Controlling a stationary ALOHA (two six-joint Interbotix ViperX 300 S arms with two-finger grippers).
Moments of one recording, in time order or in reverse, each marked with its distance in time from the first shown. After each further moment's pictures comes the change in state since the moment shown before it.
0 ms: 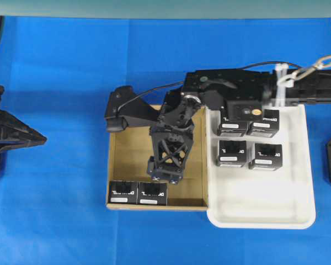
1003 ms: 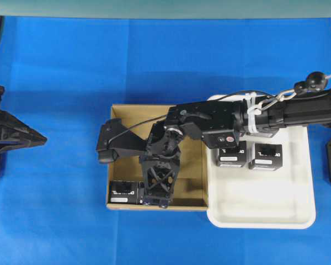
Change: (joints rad) left arm -0.002 0.000 0.000 0.000 0.000 0.000; right arm 0.071 0.123 -0.003 0.049 -0.120 -0.034
